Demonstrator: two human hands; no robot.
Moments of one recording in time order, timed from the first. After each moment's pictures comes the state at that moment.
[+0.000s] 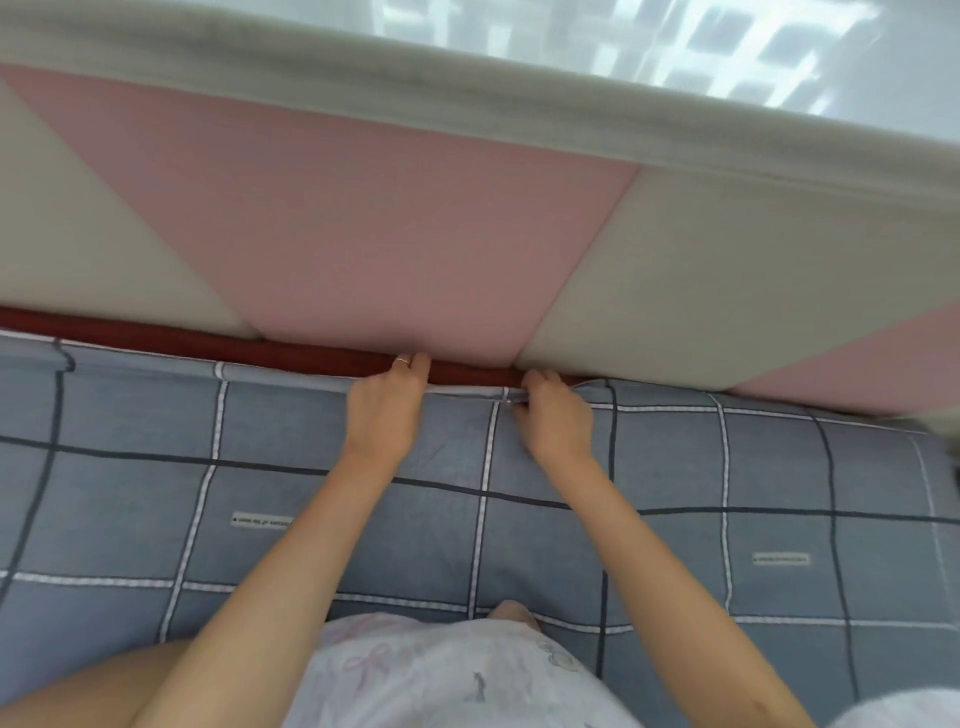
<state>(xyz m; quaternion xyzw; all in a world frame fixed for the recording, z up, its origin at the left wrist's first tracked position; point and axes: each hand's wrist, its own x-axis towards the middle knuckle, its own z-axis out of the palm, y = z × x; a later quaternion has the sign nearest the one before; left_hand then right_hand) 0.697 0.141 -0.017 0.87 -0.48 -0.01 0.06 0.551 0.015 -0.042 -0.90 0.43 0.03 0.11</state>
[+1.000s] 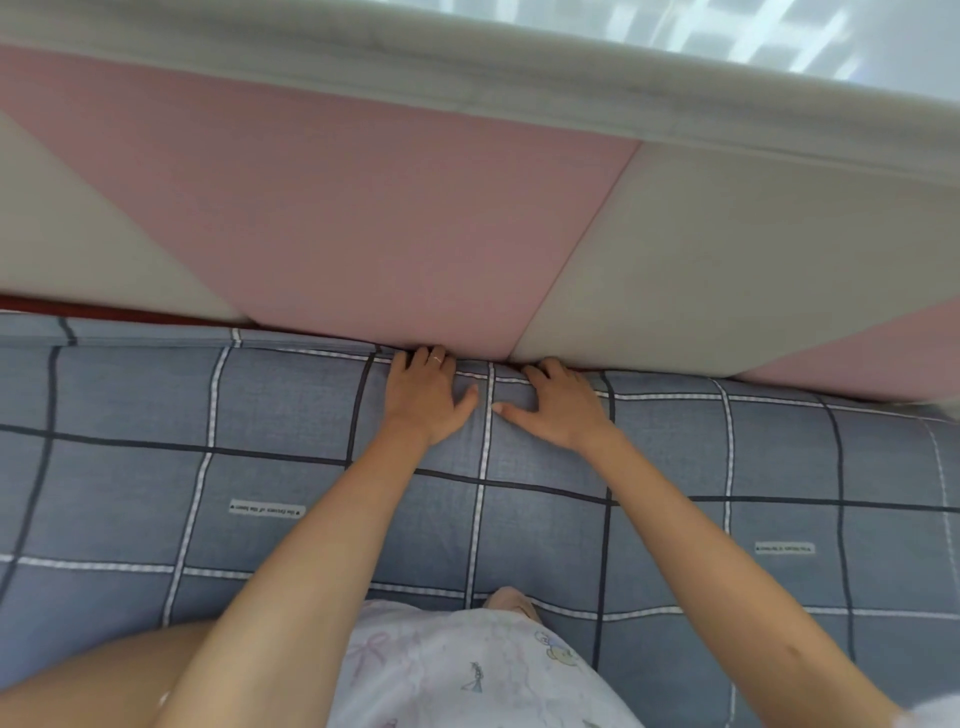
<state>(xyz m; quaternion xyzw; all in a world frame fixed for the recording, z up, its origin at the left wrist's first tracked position) 0.682 0.106 -0.065 0.84 -0.51 -0.16 -0.05 0.533 -0.017 -0.067 -0.92 0.32 0.17 0.17</state>
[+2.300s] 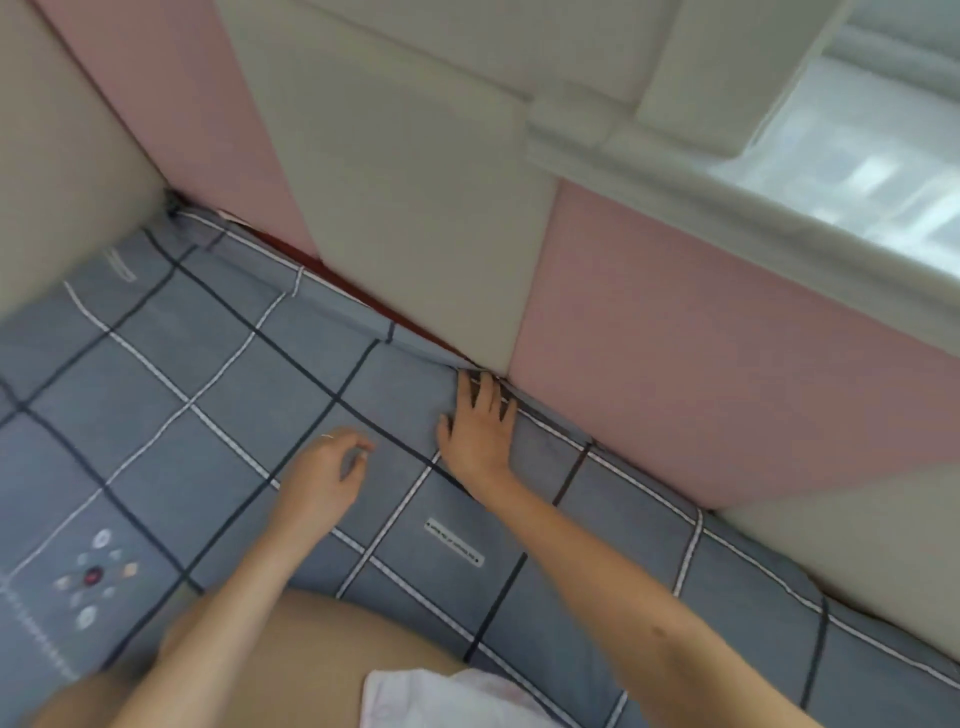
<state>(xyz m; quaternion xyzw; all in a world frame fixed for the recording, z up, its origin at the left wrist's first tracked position) 0.802 0.406 -0.028 0.93 -0.16 -0.11 0.31 0.792 0.213 -0.062 -0.97 0.16 0.08 0.15</state>
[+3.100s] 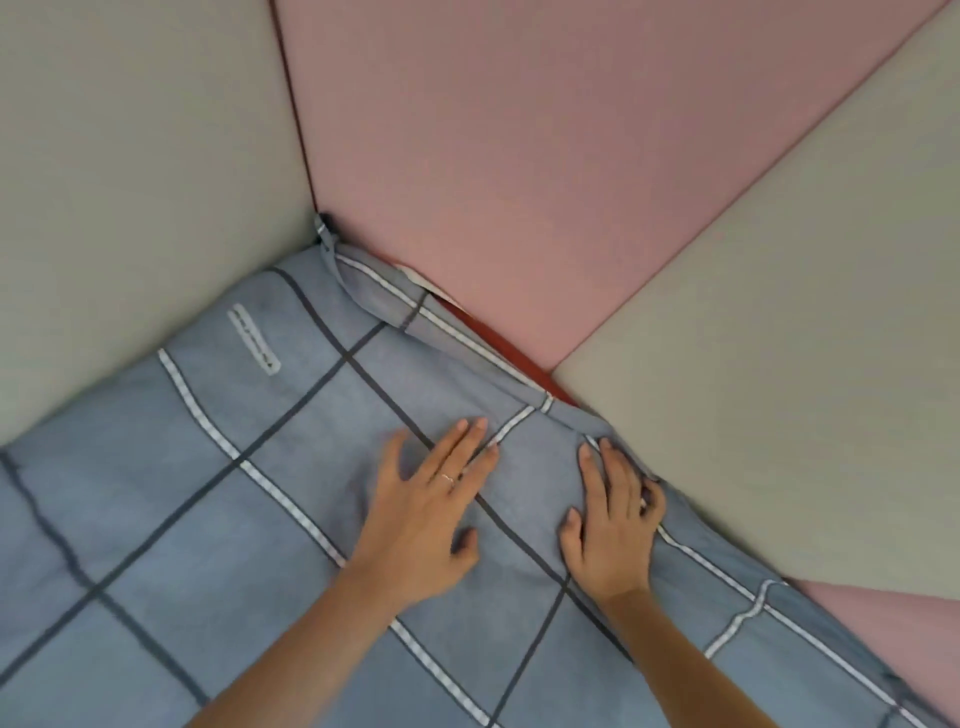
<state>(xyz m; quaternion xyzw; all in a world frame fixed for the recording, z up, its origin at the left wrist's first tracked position) 1.037 0.528 -0.092 0.91 -0.38 -0.02 0.13 0.960 0.314 -0.107 -0.99 0.13 -0.09 0.04</state>
